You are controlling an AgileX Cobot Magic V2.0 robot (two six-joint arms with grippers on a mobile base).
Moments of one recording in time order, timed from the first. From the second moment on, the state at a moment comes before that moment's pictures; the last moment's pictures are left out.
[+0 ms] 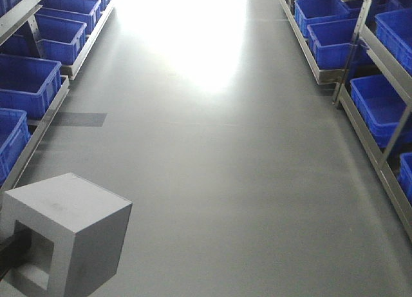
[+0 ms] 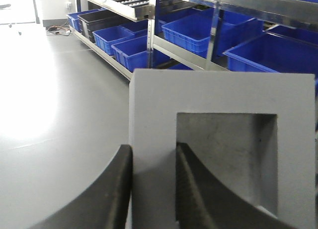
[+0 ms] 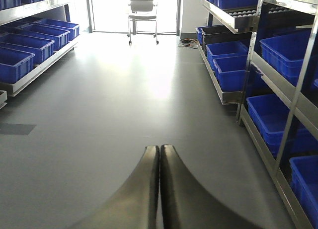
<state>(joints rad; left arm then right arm) -0.58 0.31 -0.31 -0.02 0.26 -0.08 0.00 -0.02 0.03 -0.04 0.21 0.00</state>
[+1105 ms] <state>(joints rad) -0.58 0.31 -0.31 -0.02 0.26 -0.08 0.00 -0.02 0.03 -0.04 0.21 0.00</state>
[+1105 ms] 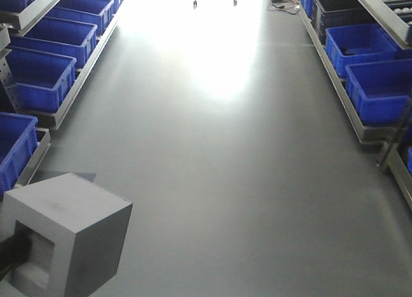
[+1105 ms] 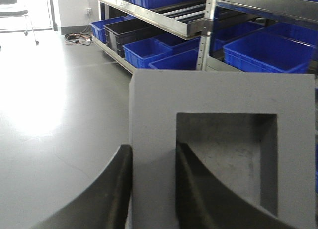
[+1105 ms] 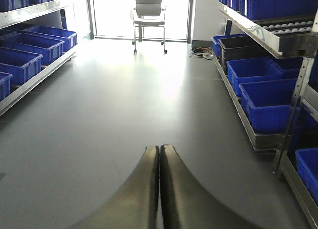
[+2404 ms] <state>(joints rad) -0.58 0.31 -0.31 -0.02 0.26 -0.08 0.00 -0.02 0.03 -0.04 0.21 0.00</state>
